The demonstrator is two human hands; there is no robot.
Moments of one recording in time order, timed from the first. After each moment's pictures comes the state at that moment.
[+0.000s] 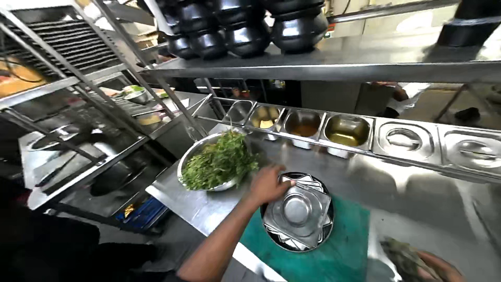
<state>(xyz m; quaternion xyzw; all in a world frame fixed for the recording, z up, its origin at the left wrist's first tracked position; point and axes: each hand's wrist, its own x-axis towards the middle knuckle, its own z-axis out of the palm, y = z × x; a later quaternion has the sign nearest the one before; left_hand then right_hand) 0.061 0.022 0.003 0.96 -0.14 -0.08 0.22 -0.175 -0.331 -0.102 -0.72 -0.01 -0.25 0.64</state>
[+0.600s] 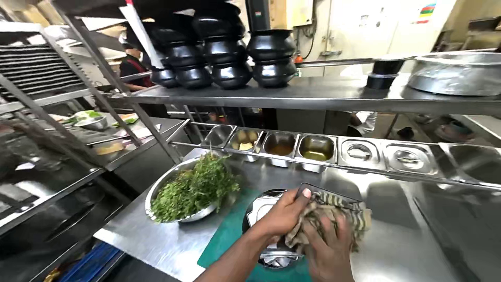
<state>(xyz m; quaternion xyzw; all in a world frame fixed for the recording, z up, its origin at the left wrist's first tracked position) -0.020 -0.061 0.060 0.69 -0.23 -0.22 0.65 -0.115 -0.194 -0.036 -0.85 -0.08 -0.44 0.26</state>
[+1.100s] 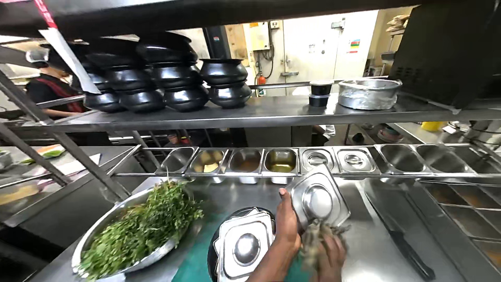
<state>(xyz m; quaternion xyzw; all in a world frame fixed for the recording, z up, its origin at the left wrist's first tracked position) -0.045 -0.180 0.034 0.53 -0.02 -0.13 0.84 -0.144 -0.239 -0.089 -0.81 0.09 -0.52 0.27</state>
